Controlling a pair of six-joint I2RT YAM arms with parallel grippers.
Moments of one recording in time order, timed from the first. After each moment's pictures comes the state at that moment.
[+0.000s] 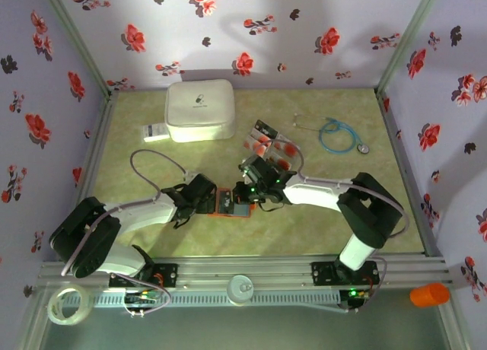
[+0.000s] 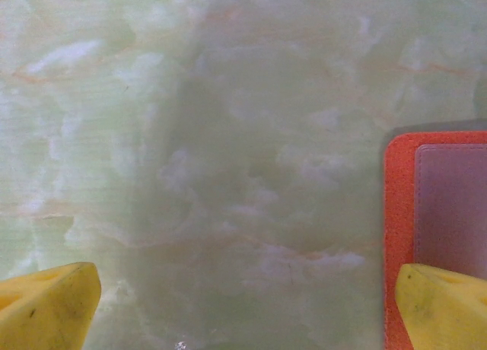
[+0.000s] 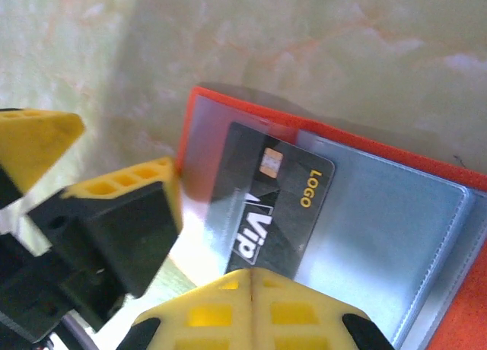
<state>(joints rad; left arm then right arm) -0.80 1.39 0.59 -0.35 -0.40 -0.62 0.88 1.68 0.91 -0.15 -0.29 0.77</state>
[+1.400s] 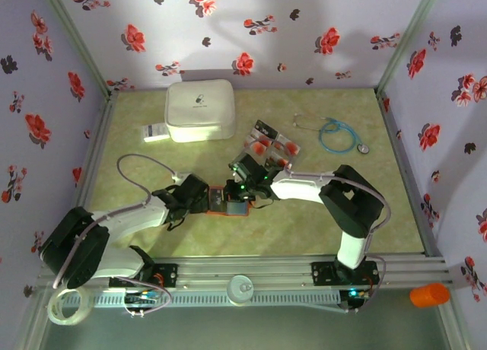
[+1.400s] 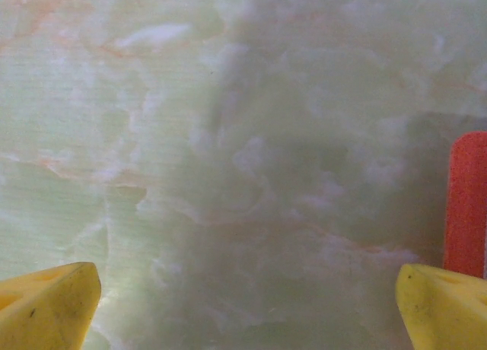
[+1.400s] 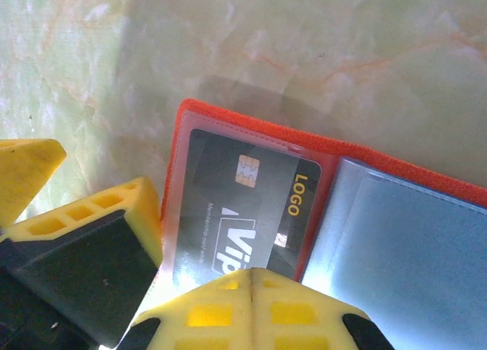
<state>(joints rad) -0.75 1.30 0.55 -0.40 -0.41 -0.70 0.90 1.80 1.02 -0.14 -0.31 0.80</state>
